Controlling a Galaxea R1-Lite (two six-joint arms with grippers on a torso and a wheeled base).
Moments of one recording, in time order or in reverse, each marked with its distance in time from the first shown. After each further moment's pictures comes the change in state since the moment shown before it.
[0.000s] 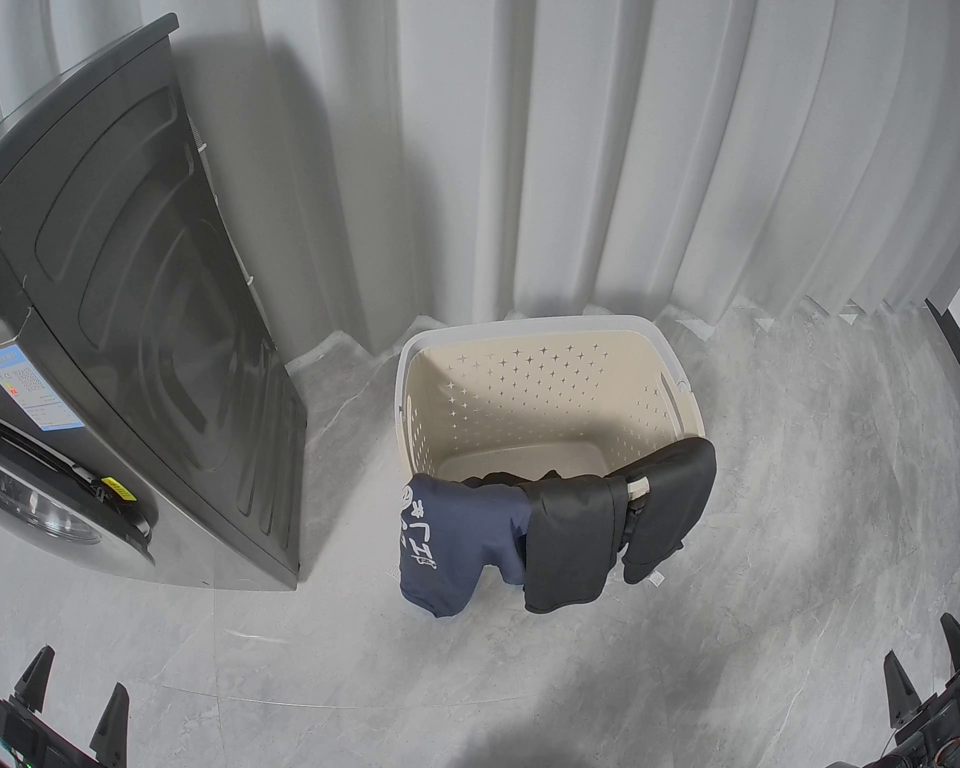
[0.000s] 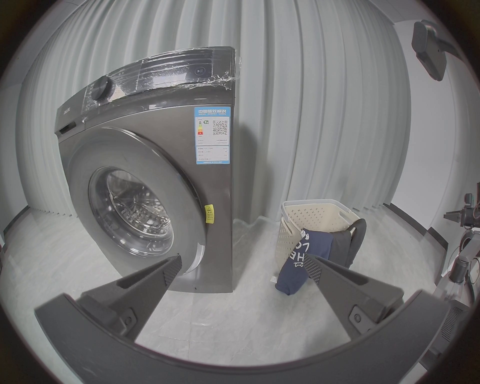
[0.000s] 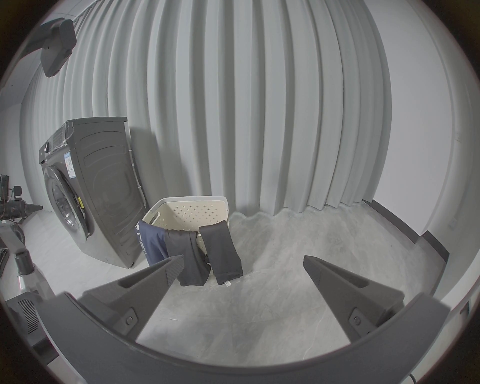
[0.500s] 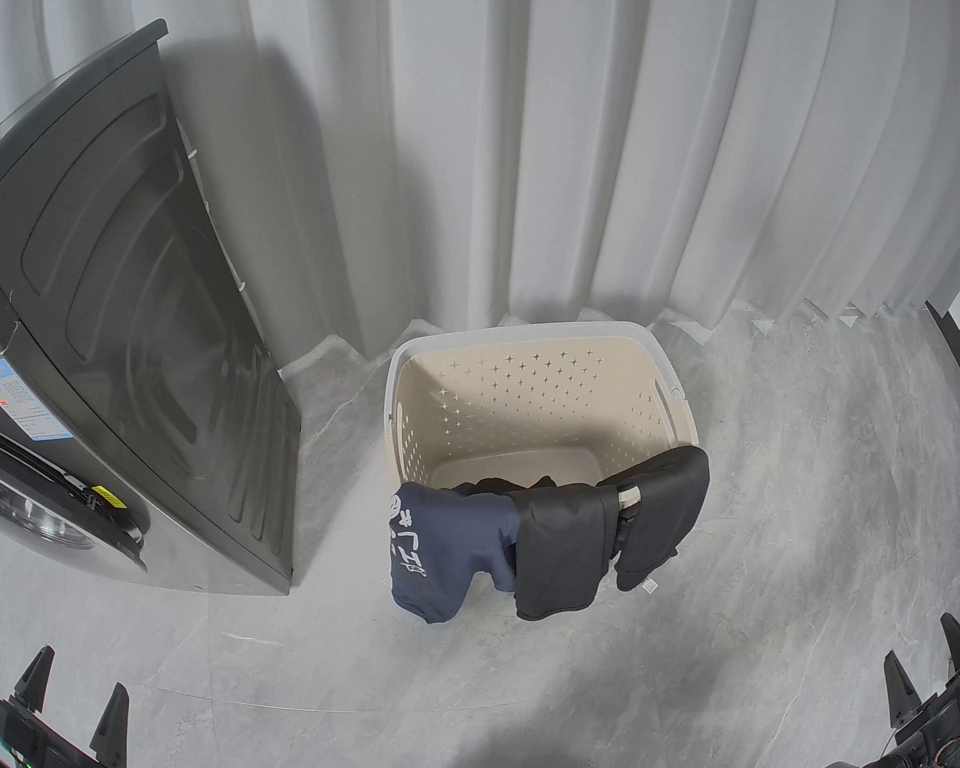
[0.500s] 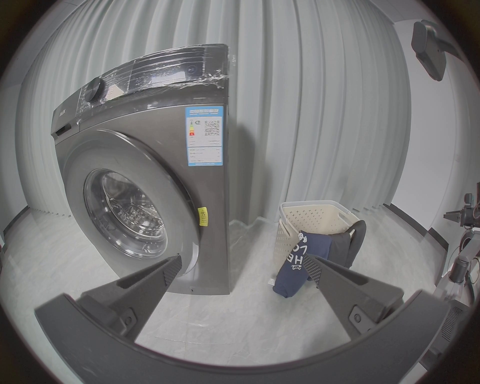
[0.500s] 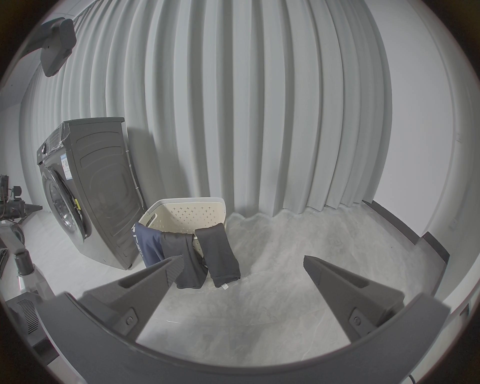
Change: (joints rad) left arm 0.000 0.000 0.000 0.000 0.000 0.000; right arm 0.000 0.000 0.000 0.000 0.000 0.000
